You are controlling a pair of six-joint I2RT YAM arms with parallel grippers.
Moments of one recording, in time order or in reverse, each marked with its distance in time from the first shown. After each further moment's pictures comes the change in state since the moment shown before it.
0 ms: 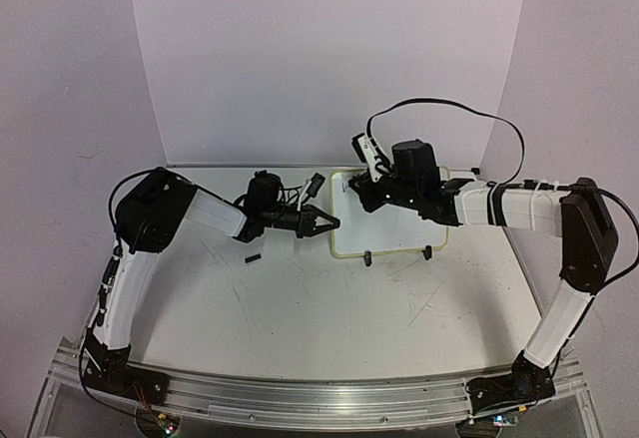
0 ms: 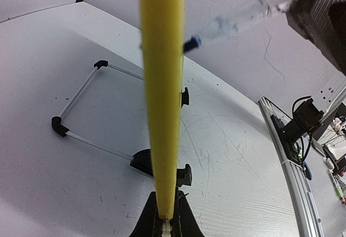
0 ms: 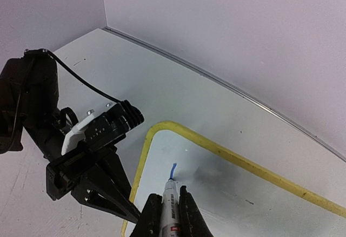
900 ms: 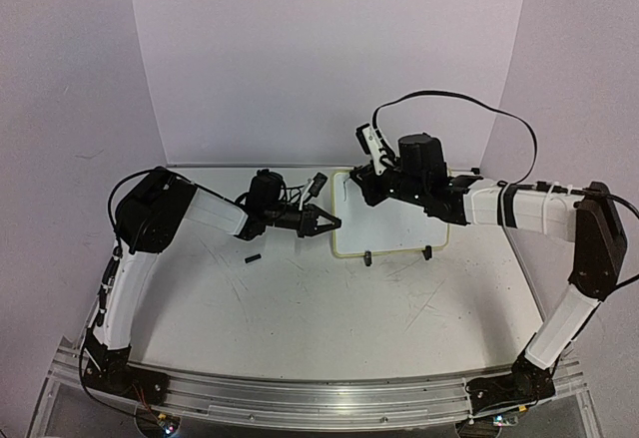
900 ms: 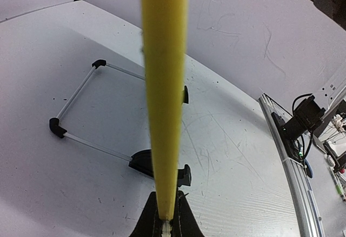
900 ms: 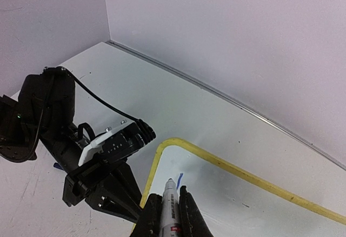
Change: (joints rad) left arm -0.005 -0.003 0.021 -0.046 0.000 0.026; right arm 0.017 -0.063 -0.016 0.004 0.008 0.013
